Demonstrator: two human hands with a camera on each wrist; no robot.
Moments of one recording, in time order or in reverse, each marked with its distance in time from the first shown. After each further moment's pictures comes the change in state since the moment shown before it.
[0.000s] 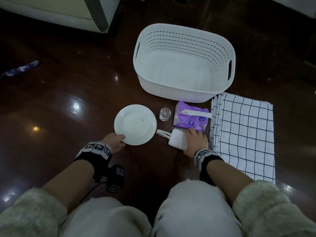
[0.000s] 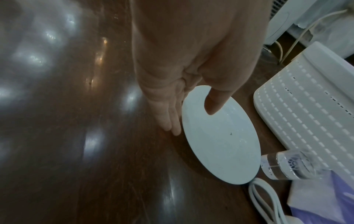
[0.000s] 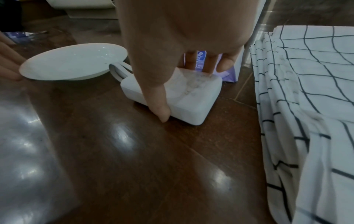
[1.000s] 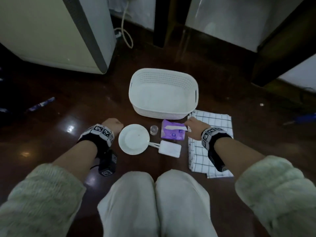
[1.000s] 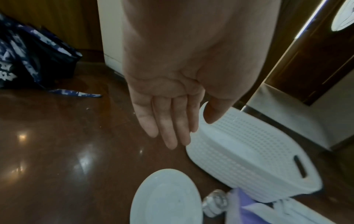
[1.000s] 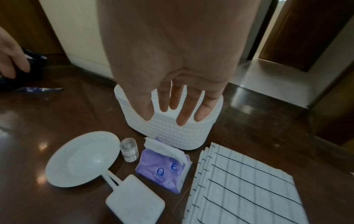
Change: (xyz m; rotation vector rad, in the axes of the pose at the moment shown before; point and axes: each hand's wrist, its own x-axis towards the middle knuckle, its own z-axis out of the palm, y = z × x) left_hand -0.165 0.135 -0.047 0.690 0.074 0.381; right_hand -0.088 0.053 -0.223 0.094 -0.121 -0.117
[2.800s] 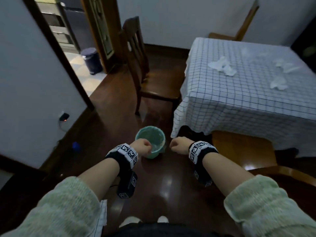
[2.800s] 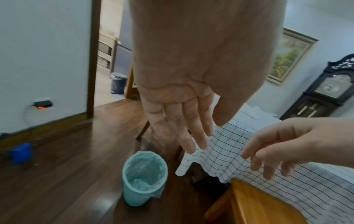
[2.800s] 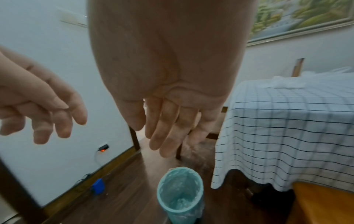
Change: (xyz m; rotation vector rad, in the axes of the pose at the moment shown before) left_hand -0.864 0.366 0.346 1.253 -0.891 1.306; right_hand -0.960 0.098 0.079 1.252 0.507 1.185
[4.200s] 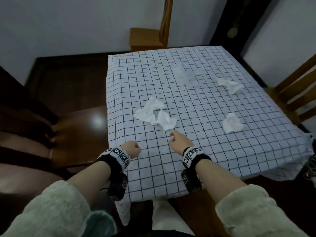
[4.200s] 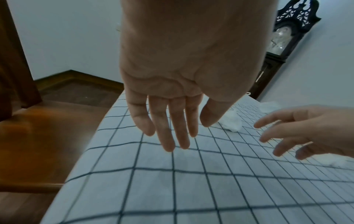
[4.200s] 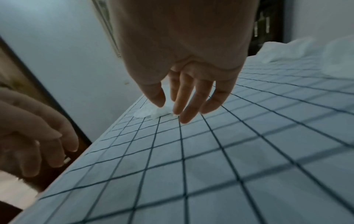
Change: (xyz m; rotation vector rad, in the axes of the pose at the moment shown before) left_hand 0.553 0.431 -0.051 0.490 -0.261 0.188; right_hand 0.263 0.424 -0.366 0.534 0.441 0.526
